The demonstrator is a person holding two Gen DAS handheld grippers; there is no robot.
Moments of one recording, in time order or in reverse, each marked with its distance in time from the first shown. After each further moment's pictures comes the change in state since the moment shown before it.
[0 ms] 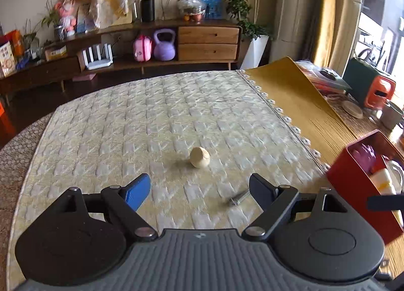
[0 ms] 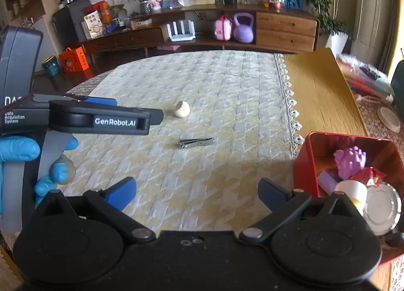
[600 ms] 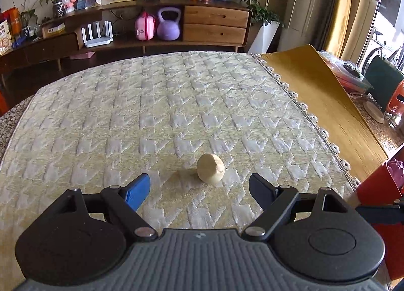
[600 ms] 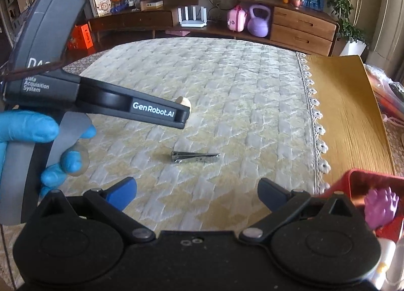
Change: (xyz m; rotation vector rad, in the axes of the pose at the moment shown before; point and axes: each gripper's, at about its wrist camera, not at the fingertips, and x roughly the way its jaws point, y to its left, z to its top) left arm 0.082 0.014 0.016 -0.052 0.089 -0.006; right arm 0.076 0.005 0.026 -0.118 0.058 -0.010
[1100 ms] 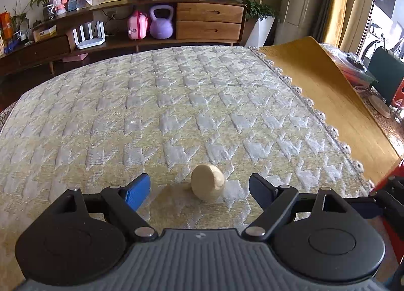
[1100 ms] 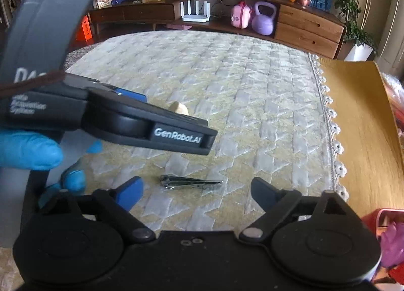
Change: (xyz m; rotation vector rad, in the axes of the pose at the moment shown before) left arm 0.037 -0.004 0.005 0.038 0.005 -0.008; right arm 0.048 0.001 0.020 -0.033 0.023 -0.006
